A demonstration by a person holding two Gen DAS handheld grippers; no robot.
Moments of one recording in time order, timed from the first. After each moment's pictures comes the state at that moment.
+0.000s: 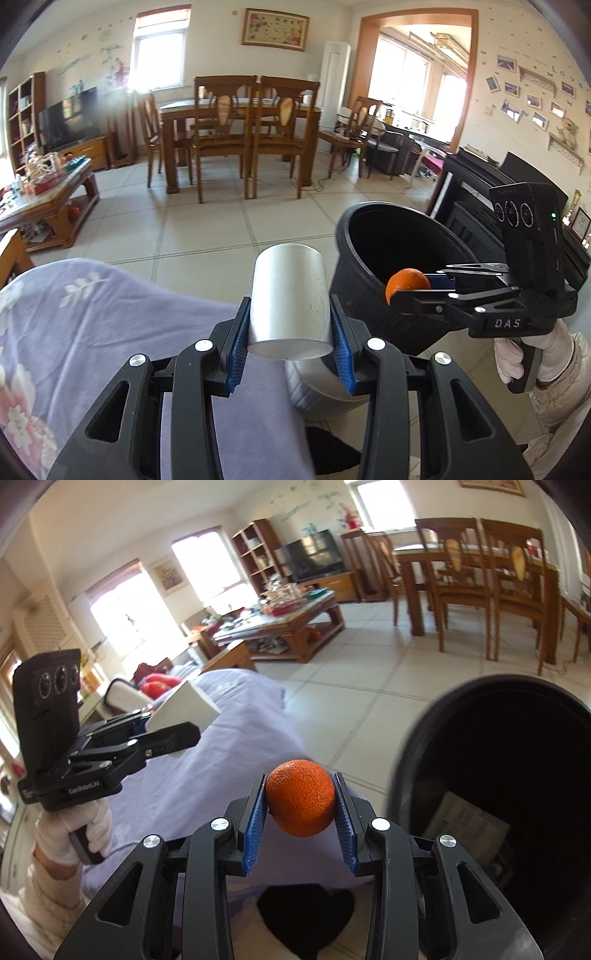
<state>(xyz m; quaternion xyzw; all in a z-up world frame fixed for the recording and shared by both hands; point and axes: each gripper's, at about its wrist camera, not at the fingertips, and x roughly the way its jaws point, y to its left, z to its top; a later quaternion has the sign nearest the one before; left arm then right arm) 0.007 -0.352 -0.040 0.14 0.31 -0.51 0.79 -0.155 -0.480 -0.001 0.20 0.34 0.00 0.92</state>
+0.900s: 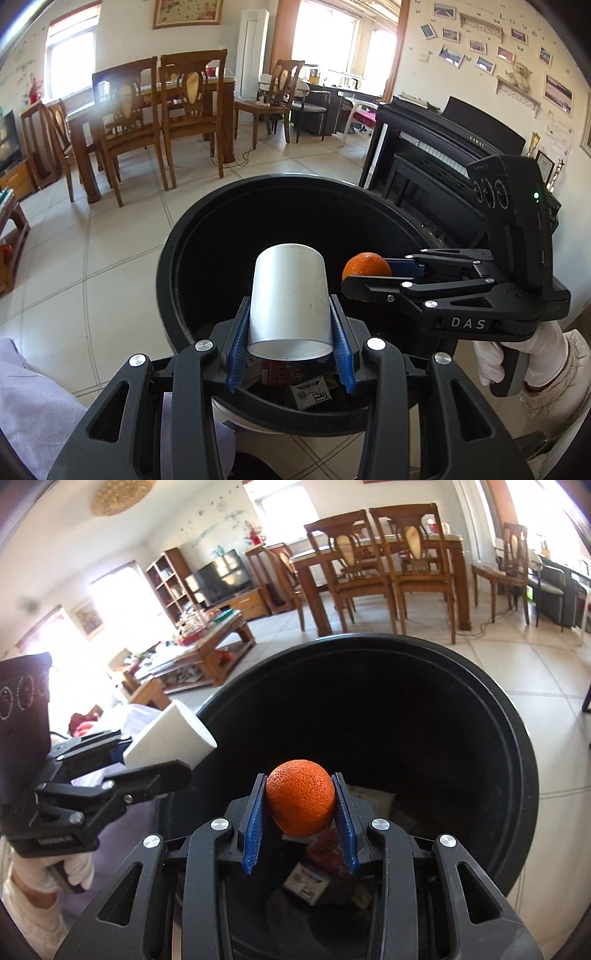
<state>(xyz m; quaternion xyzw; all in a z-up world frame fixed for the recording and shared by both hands) -0.062 -0.496 -0.084 0.21 0.32 -0.61 0.69 -0.262 -0.600 -0.054 0.24 0.33 -0.15 0.90</state>
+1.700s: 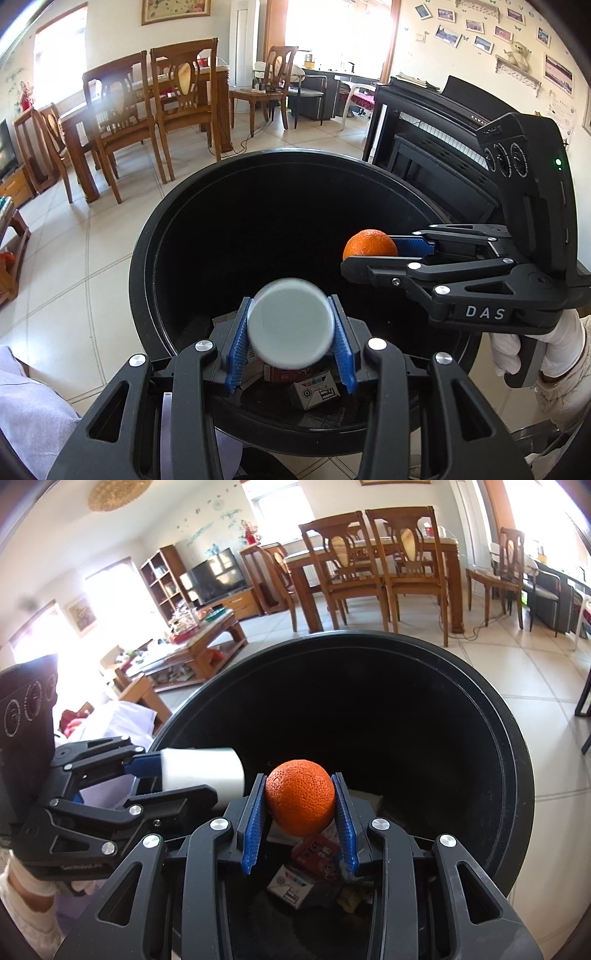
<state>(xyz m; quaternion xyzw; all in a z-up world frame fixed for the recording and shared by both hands) -0.075 -0.513 -0.099 0.24 0.33 -0.60 0.69 -0.256 -0.609 -0.054 0.23 0.34 -0.16 0.90</state>
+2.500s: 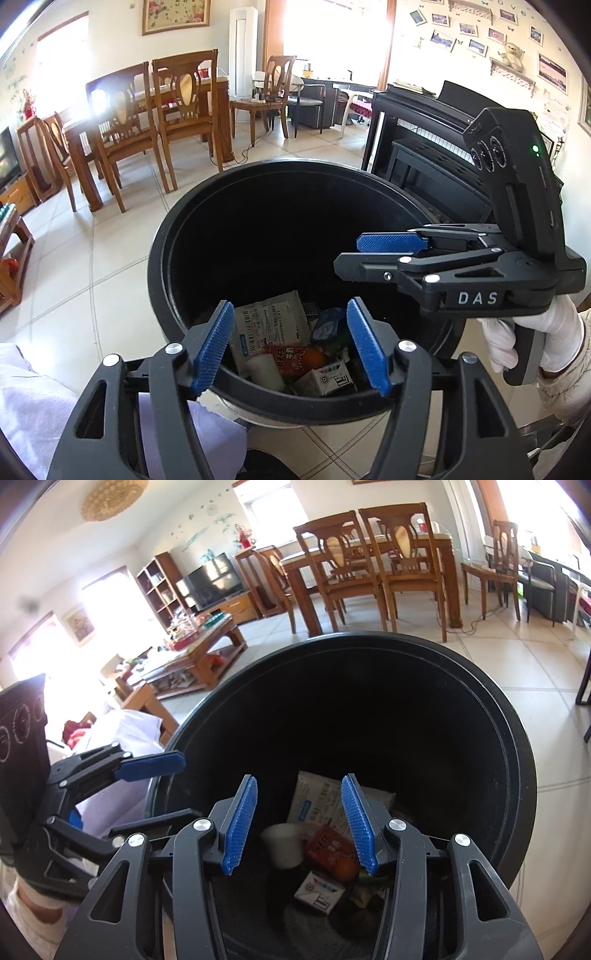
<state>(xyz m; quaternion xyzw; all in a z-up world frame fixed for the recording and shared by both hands) -0.081 -0.496 -0.090 0.24 0.31 -0.61 0.69 -0.255 -0.595 -0.042 0.24 0.33 -0.17 0.90</state>
